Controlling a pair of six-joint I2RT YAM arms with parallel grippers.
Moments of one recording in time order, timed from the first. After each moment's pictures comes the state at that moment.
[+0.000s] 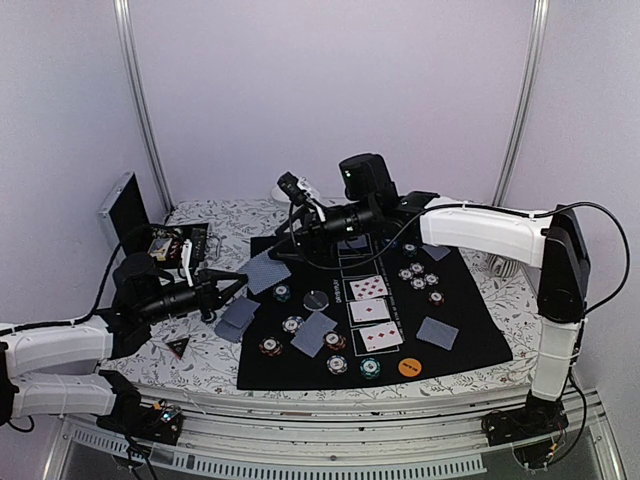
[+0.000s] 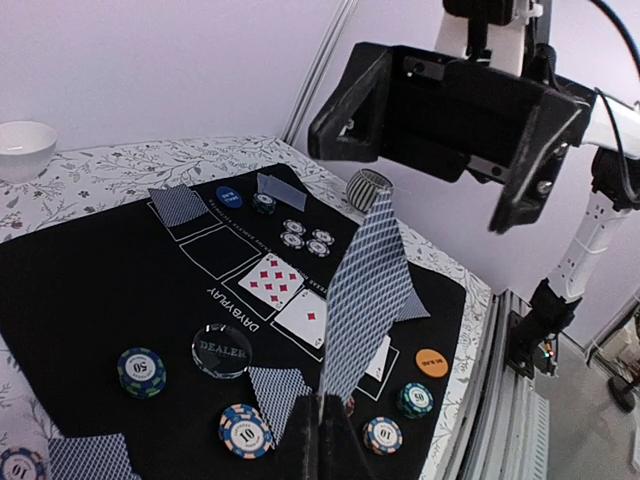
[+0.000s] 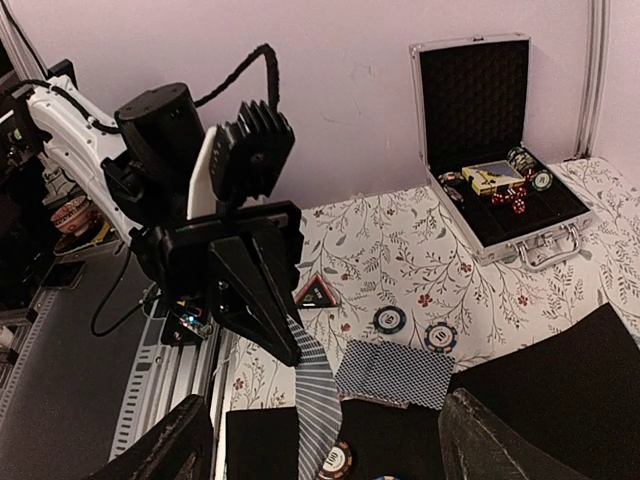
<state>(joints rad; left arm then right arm) -0.54 0.97 0.30 0.57 0.46 -0.37 0.87 1.94 1.66 -0.10 -0.72 -0.04</state>
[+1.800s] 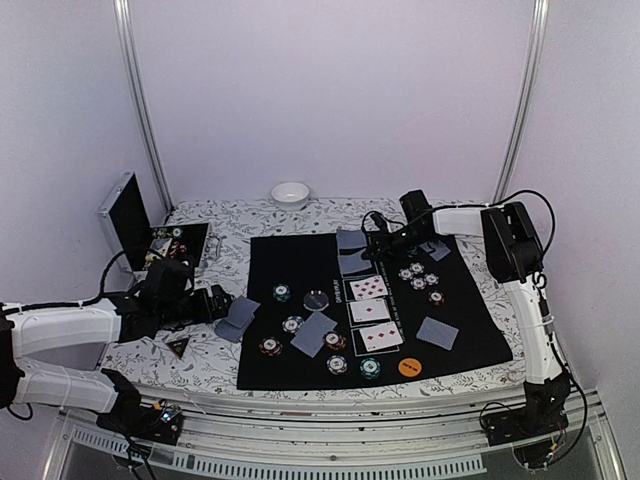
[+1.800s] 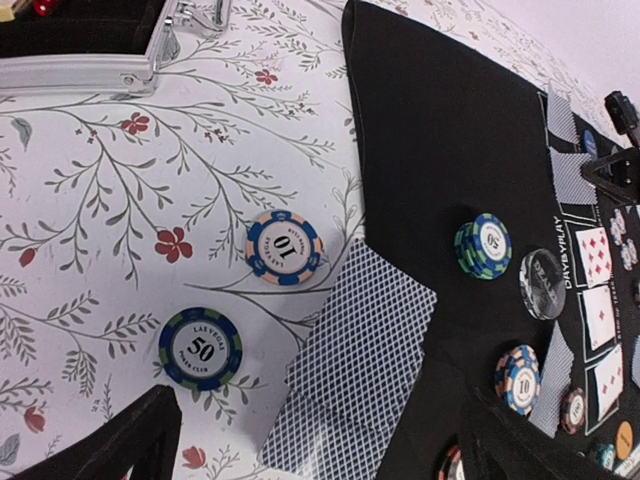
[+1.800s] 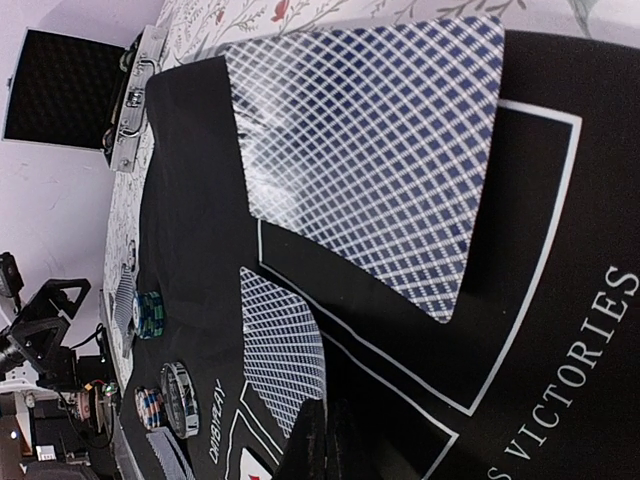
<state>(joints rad) -0.56 1.09 0.43 -0.07 -0.20 -0.67 0.37 2.48 1.90 -0.40 -0.81 0.28</state>
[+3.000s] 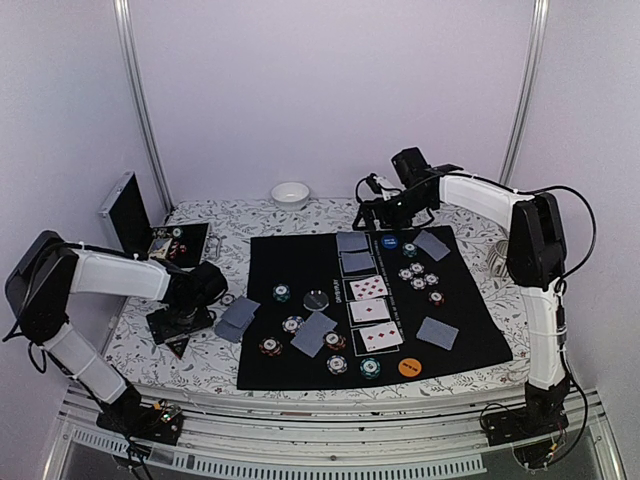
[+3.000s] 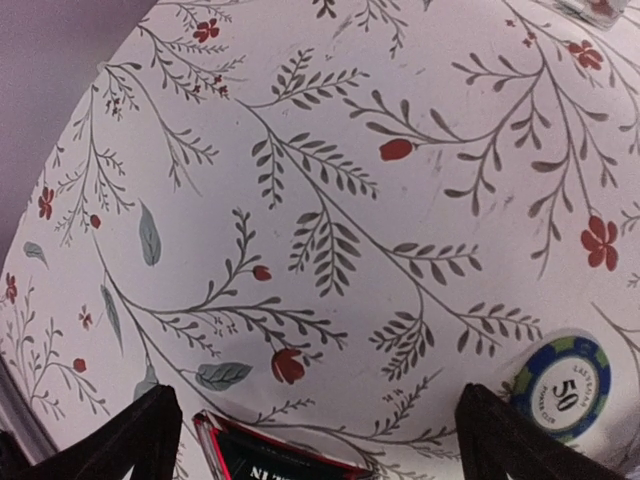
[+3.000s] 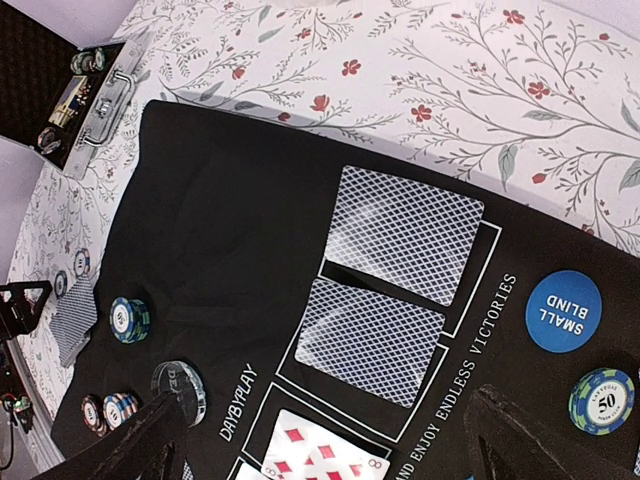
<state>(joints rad) -0.56 1.57 0.74 -0.75 -0.58 -1.16 0.46 2.23 1.98 -0.68 -0.37 0.13</state>
